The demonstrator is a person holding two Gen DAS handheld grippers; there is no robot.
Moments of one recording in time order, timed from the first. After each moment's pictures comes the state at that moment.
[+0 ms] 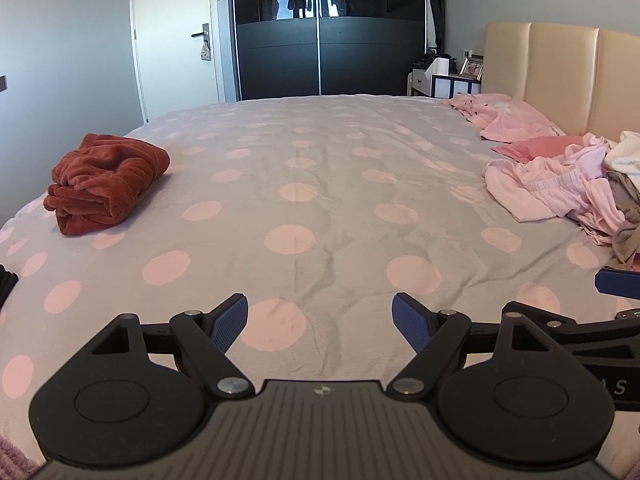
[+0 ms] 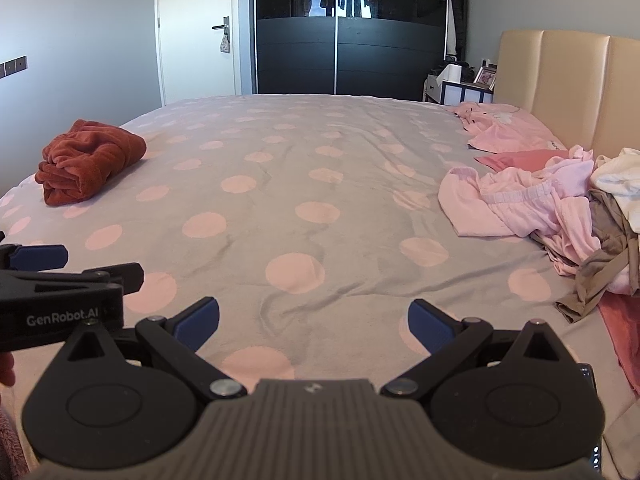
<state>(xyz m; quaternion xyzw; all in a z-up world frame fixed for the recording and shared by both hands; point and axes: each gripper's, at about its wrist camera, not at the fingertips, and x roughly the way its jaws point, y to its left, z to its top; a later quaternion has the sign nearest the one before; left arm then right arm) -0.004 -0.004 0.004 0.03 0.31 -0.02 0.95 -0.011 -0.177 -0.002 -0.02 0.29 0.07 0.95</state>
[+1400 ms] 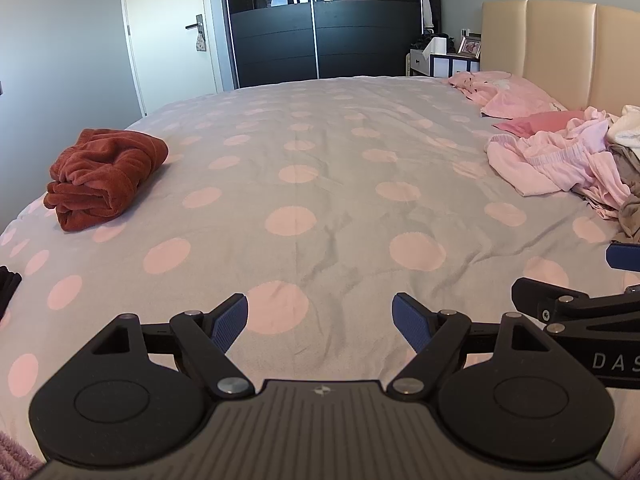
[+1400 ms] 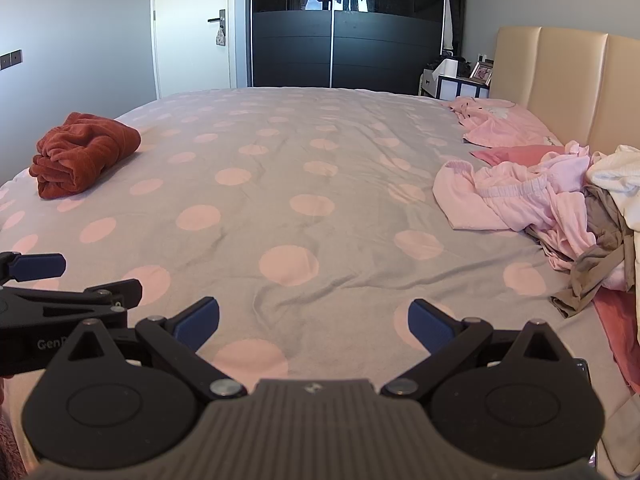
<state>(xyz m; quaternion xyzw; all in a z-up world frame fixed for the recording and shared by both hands) -0.003 -0.009 -0.007 0.06 0.33 -0.01 0.94 -0.011 -0.174 -0.003 -0.03 0.30 0.06 0.95</state>
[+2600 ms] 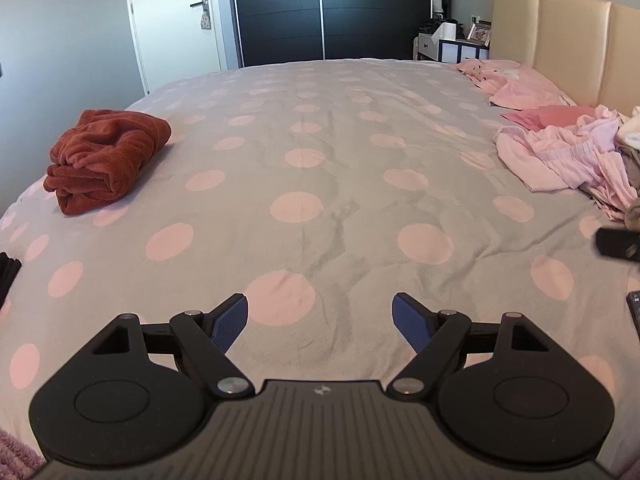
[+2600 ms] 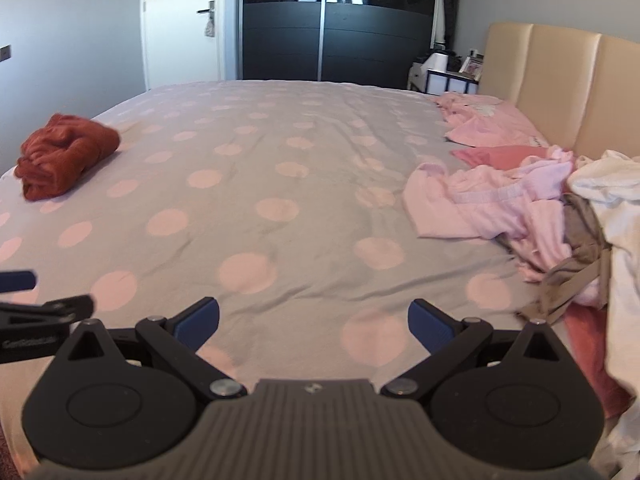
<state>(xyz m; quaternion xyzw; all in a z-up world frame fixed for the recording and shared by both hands) 0.013 -0.001 -0.001 0.04 0.36 -0.01 0.93 0.015 -0.237 0.029 -0.03 0.32 0.04 0.95</state>
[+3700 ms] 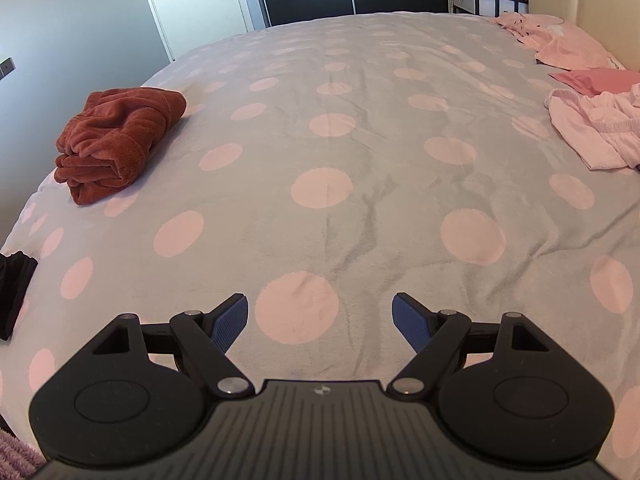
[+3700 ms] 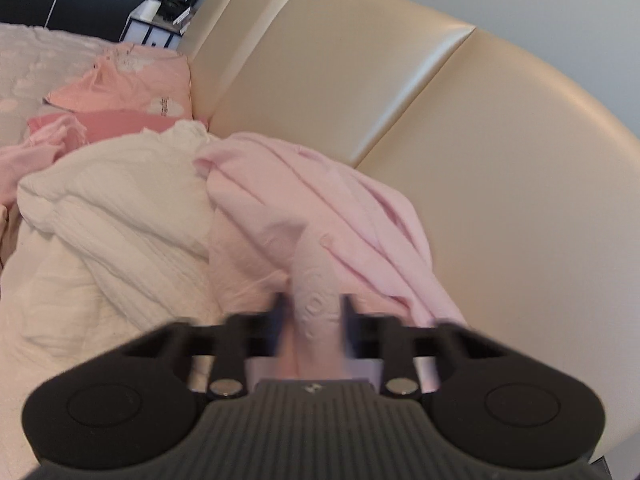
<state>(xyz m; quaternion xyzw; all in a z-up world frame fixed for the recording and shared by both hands) 0.077 -0.020 -0.022 0.08 0.43 0.05 0.90 0.124 -0.718 0.108 -0.20 0.35 -0.34 0.85</state>
